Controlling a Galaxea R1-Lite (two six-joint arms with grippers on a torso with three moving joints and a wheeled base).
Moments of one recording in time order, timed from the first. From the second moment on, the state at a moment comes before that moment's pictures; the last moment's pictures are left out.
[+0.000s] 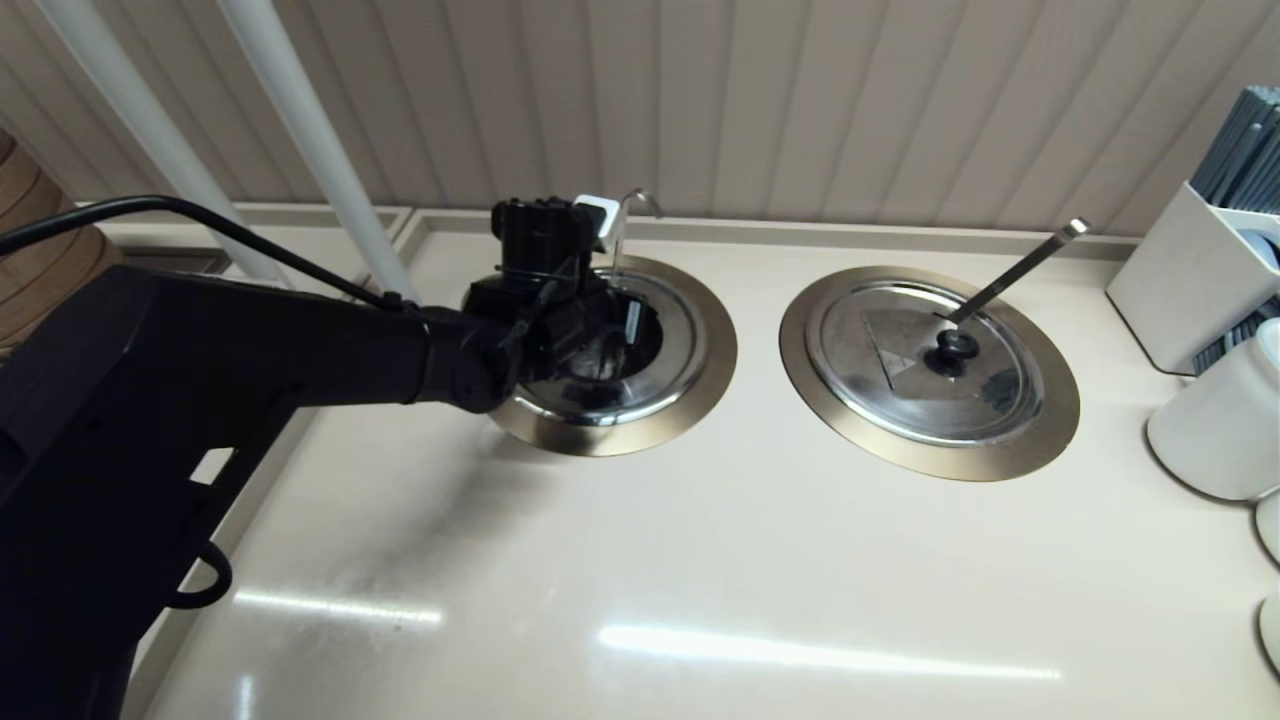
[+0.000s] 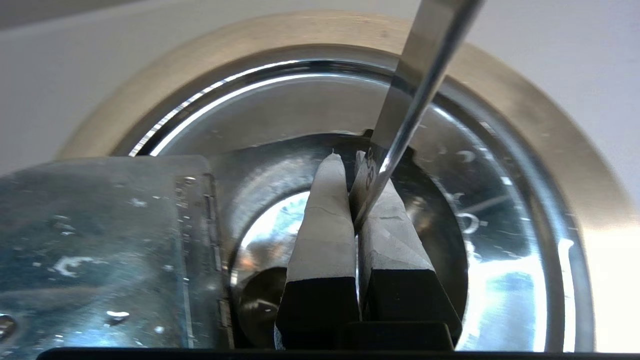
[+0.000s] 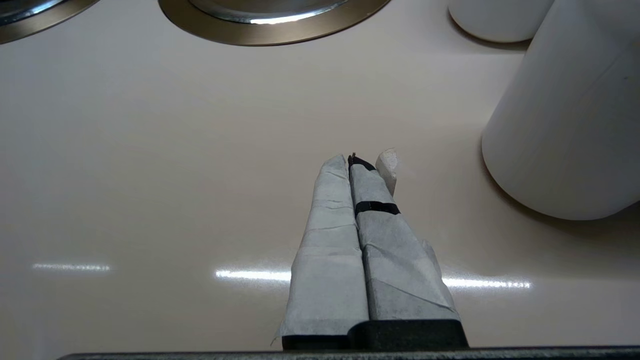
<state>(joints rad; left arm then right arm) -0.53 2.19 -1.73 -0.31 0.16 0.06 0.00 0.00 0.00 -0.02 -0.02 0.04</state>
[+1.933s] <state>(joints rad) -0.54 2.16 -1.72 -0.31 0.29 0.18 0.00 0.00 0.00 -0.02 -0.02 0.04</state>
